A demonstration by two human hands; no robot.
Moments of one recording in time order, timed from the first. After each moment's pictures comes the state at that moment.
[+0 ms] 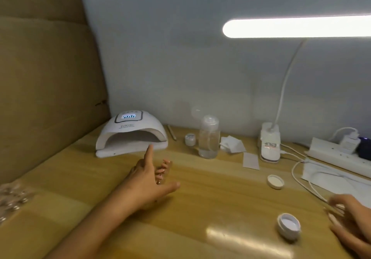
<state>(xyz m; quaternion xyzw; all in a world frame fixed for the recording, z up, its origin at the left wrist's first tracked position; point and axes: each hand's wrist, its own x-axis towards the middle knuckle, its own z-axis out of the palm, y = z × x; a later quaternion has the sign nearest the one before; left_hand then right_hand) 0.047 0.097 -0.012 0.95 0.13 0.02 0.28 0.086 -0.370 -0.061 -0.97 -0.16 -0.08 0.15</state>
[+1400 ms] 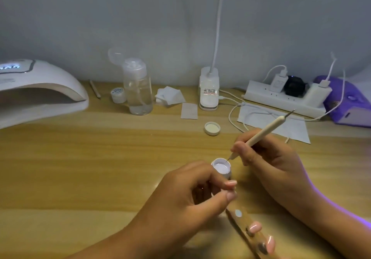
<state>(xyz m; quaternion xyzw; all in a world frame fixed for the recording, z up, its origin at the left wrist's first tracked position) 0.013 -0.081 -0.036 0.78 -0.26 0.02 0.56 0.054 -0.278 -0.035 -0.78 -0.25 -0.13 0.55</state>
